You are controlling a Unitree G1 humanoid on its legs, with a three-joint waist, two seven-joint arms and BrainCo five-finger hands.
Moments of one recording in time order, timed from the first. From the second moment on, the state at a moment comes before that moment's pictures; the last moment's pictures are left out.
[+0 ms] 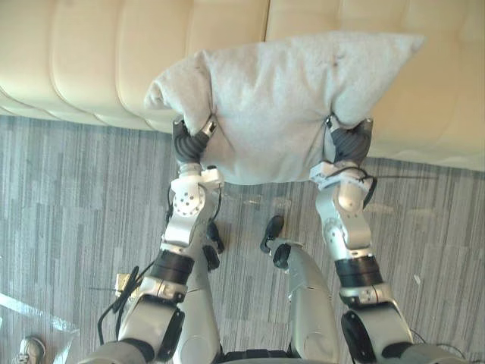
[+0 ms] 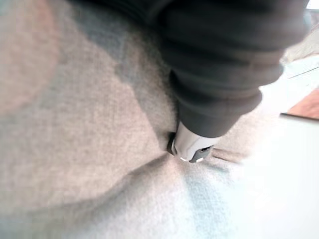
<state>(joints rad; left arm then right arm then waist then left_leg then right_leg) -0.43 0.10 -0.16 0.13 -0.34 -0.23 0.42 -0.41 -0.08 0.08 0.00 0.31 -0.17 -0.43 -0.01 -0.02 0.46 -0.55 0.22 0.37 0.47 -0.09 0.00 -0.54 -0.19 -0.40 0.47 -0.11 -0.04</state>
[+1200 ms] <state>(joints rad) 0.15 0.18 -0.25 0.03 -0.39 -0.19 0.21 0.05 -0.07 0.13 0.15 0.31 -0.15 -0.17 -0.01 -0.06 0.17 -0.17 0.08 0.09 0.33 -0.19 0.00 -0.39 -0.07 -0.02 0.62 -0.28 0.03</state>
